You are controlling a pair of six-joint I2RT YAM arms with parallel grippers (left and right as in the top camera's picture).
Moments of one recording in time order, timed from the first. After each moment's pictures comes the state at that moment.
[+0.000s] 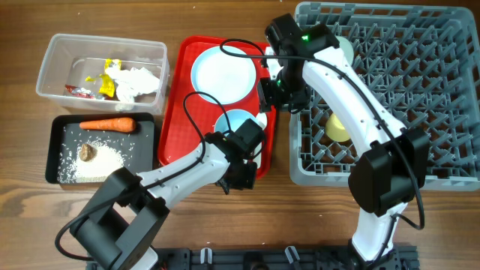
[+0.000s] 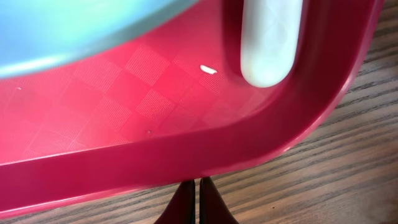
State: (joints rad) left arm -0.77 1.71 0.95 -0.71 0.18 -0.54; right arm 0.44 2.01 1.85 -1.35 -0.24 0.23
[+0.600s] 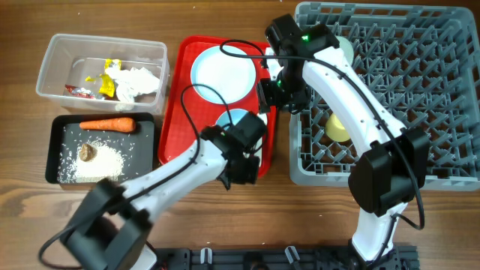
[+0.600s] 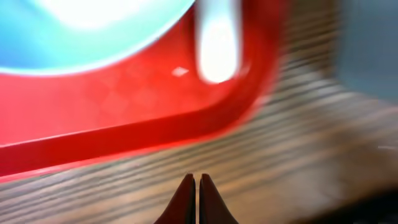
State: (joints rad) left arm -0.77 1.63 1.06 -0.83 0.18 -0.54; right arm 0.44 2.01 1.85 -1.36 -0.23 0.22
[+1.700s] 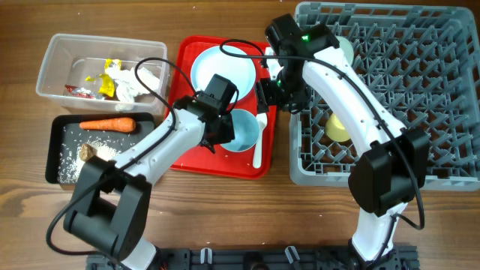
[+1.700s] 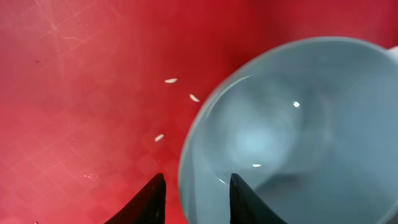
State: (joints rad) left arm -0.50 1.76 1.13 -0.73 0.00 -0.62; right arm 0.44 2.01 1.85 -1.35 -0.23 0.22
